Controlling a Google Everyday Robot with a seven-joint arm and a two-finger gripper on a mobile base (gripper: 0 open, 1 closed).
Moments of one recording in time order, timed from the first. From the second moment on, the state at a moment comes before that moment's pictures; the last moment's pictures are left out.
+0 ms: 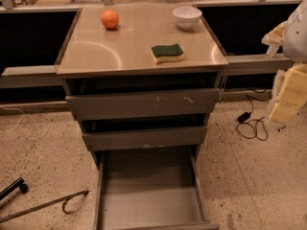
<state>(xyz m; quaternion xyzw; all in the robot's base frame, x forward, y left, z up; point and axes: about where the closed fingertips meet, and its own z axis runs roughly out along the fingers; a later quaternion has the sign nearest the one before) 0.438 -0.217 0.976 -0.60 0.78 -0.03 0.16</state>
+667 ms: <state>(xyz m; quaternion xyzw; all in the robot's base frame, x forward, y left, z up) 0.462 -0.203 0.991 -0.62 0.76 -0.04 0.17</state>
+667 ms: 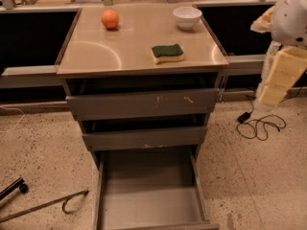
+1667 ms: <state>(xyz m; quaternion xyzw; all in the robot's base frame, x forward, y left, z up) 0.539 -0.163 0.946 -0.67 0.72 -0.02 0.17</state>
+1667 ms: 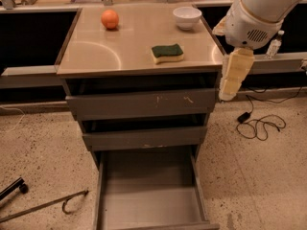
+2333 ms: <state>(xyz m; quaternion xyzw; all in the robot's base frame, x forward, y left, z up) 0.632 -0.160 0.916 -0.66 0.70 0.02 0.27</state>
